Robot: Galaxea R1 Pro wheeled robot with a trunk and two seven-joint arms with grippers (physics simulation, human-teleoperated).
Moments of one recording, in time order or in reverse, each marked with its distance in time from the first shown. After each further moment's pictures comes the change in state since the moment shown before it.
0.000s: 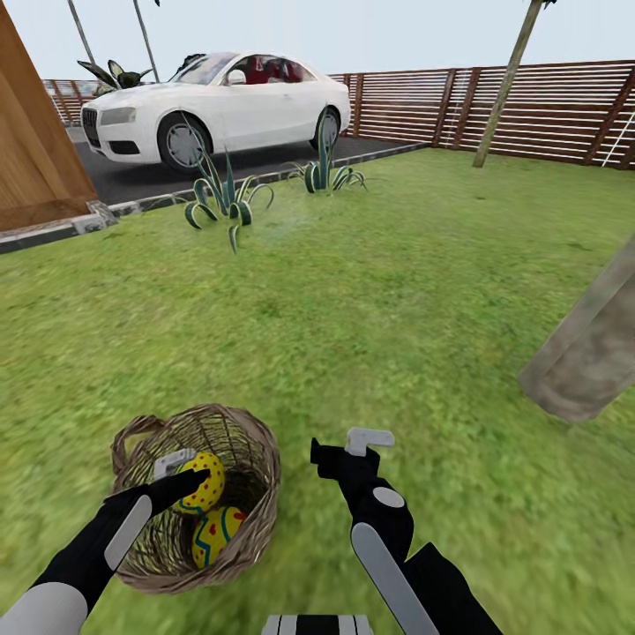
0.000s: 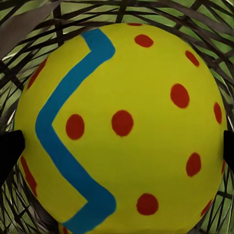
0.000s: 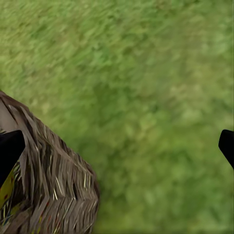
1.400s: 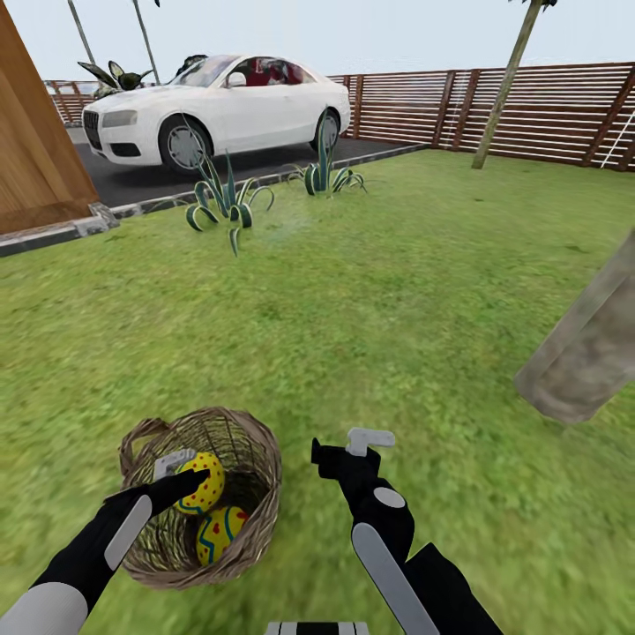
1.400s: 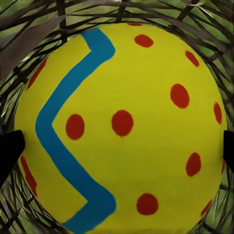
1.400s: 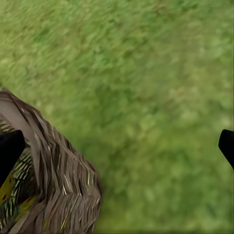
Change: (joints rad) left arm 0.000 0.000 0.000 0.000 -0.005 -0.001 0.002; right arm 0.001 -0.002 -0.002 0.000 0.001 -0.002 0.000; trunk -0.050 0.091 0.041
